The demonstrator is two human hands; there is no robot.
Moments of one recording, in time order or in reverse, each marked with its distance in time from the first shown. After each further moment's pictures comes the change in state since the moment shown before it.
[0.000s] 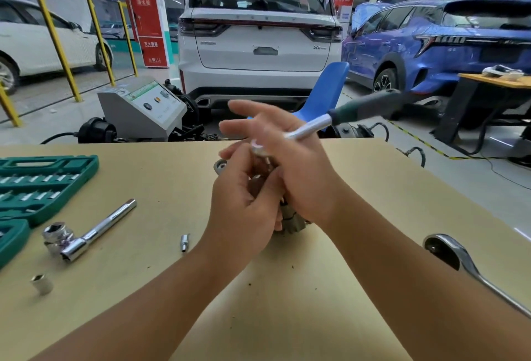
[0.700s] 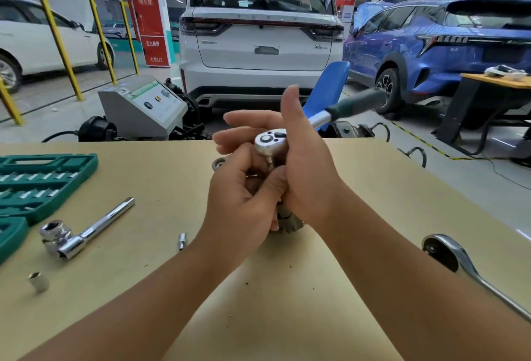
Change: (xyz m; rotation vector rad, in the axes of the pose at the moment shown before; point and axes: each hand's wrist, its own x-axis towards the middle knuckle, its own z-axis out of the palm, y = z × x) left_hand 0.000 -0.001 -0.003 -0.045 -0.009 -0.008; right_hand -0.002 -0.002 0.004 0.150 0.101 0.123
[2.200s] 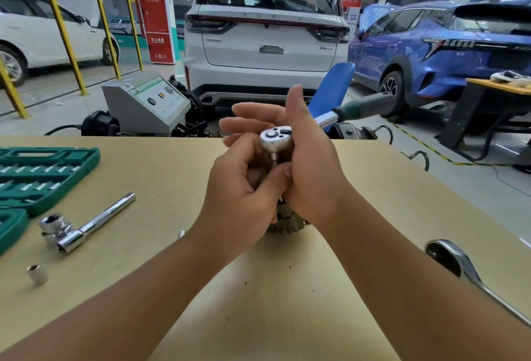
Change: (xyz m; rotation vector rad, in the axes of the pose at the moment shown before) left_hand 0.009 0.004 -0.003 0.000 -0.048 0.062; right_hand 0.005 0.003 -0.004 0.072 -0.031 0.021
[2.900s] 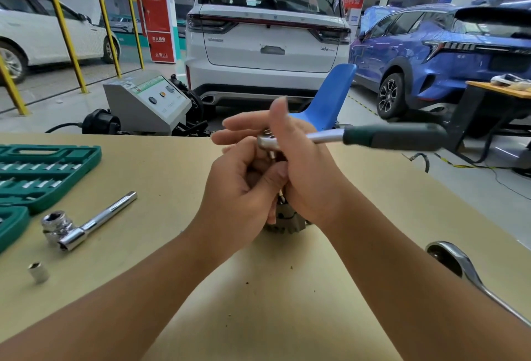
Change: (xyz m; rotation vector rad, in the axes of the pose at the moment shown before) left_hand 0.001 -0.001 -0.005 -0.028 -0.004 -0.042; right_hand -0.001 -0.002 -0.001 -0.242 -0.107 -0.073
